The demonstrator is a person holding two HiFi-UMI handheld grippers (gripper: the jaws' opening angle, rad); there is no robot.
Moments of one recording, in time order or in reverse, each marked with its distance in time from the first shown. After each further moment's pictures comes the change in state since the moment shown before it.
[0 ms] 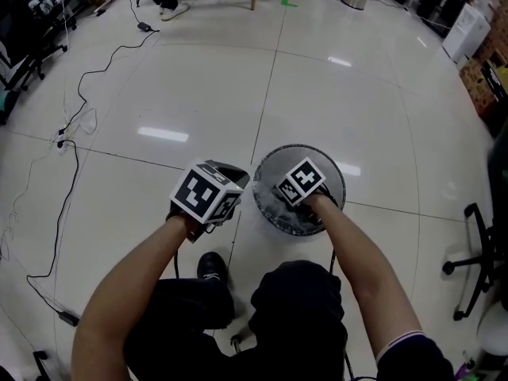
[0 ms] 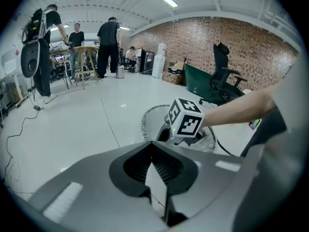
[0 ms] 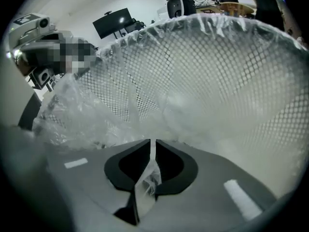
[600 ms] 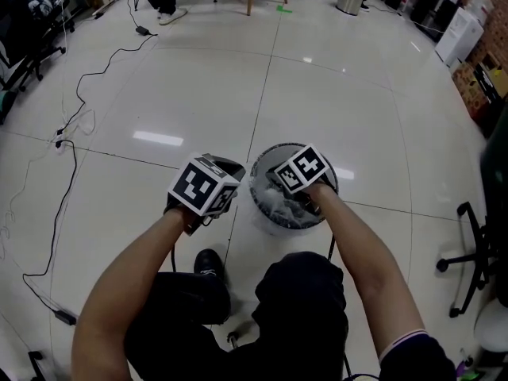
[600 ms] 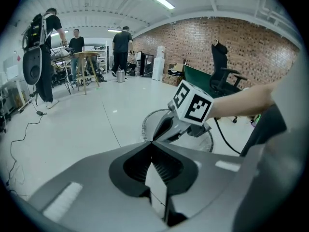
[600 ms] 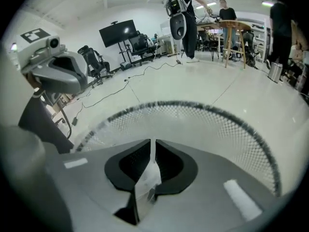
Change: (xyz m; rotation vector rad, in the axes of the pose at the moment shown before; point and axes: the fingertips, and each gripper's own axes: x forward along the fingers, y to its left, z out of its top) left arm -0.013 -0.003 0.013 0.026 -0.036 0.029; right arm -0.058 0.010 0.046 -0.044 -0.144 -0.044
